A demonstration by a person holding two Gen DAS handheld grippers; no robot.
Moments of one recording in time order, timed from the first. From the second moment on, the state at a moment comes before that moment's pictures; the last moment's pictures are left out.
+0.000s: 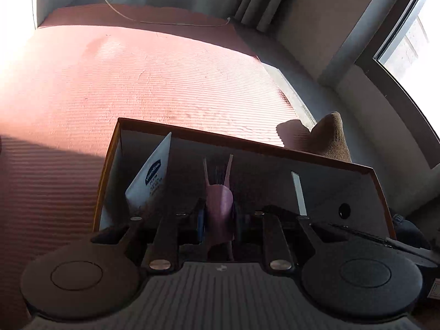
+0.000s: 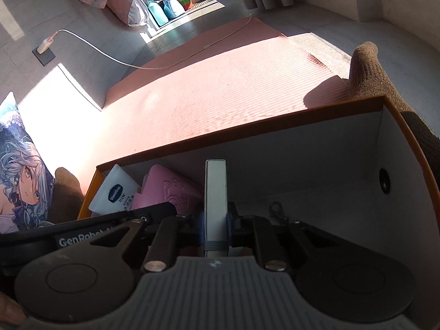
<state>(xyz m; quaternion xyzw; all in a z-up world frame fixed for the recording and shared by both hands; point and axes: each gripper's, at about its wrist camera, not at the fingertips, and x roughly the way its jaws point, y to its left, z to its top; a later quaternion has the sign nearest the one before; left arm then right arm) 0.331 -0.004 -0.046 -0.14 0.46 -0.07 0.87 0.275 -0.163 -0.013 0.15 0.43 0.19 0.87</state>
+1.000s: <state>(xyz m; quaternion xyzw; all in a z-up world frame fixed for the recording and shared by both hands) 0.283 0.028 -0.006 -0.16 0.41 -0.05 0.90 0.277 -0.135 -0.015 0.13 0.46 0.23 0.85</state>
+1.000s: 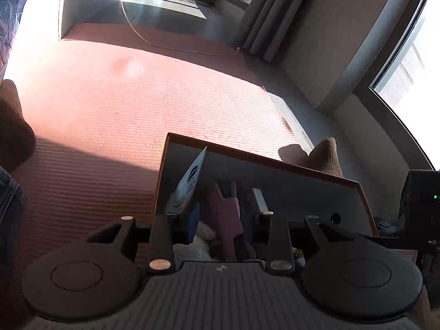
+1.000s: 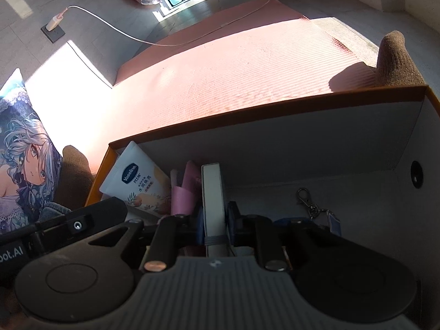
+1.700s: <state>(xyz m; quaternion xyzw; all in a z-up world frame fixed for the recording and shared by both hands) 0.244 0.047 -0.002 -0.18 0.39 -0.03 0.90 0.257 -0.111 -0.009 0.09 0.49 0.23 0.83</state>
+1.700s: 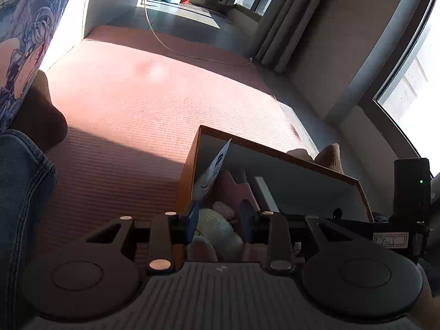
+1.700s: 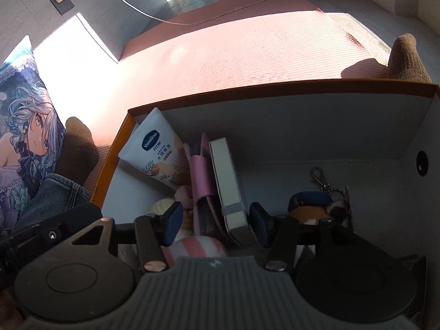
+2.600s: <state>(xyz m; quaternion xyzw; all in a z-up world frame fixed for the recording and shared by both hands) 0.215 0.048 0.007 -0.19 0.38 -0.02 0.90 0.231 -0.101 0.001 0.07 0.47 0.19 0.86</state>
